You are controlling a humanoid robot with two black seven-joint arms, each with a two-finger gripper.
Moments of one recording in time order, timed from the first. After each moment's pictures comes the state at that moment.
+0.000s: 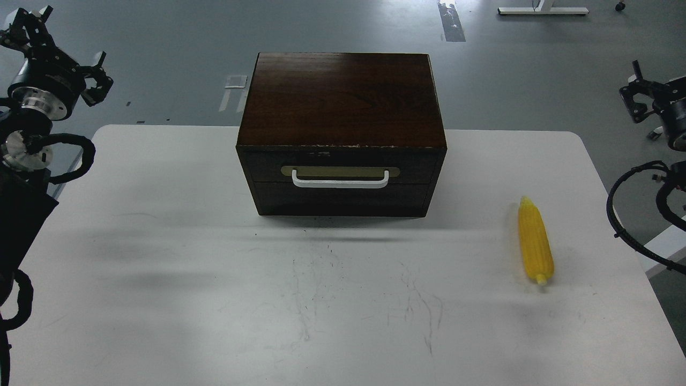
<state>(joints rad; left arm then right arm) -1.04 0.37 -0.52 -0.07 -0.24 -0.49 -0.30 0.72 -0.58 0.85 0.58 0.42 0.49 0.25</state>
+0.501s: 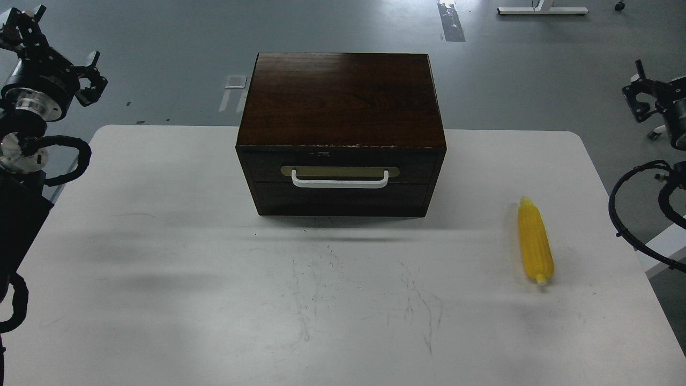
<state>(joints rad) -1.03 0.38 -0.51 -0.07 -0.23 -0.49 -0.30 0.74 -0.60 0.85 0.58 0.42 0.49 0.25</state>
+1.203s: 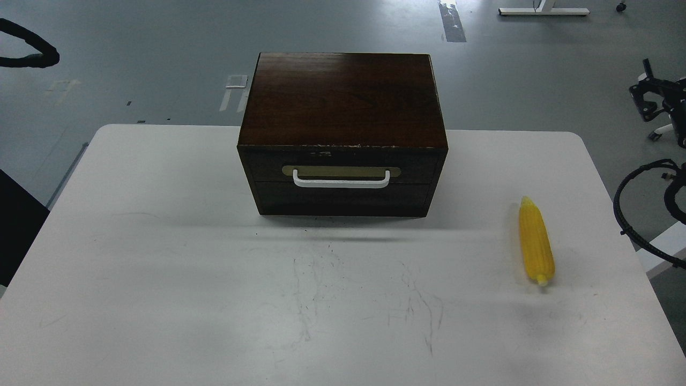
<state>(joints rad) -1.48 0.44 -0.26 -0.23 0.31 -0.49 -0.32 0.74 -0.59 0.85 0.55 0.42 0.49 0.25</state>
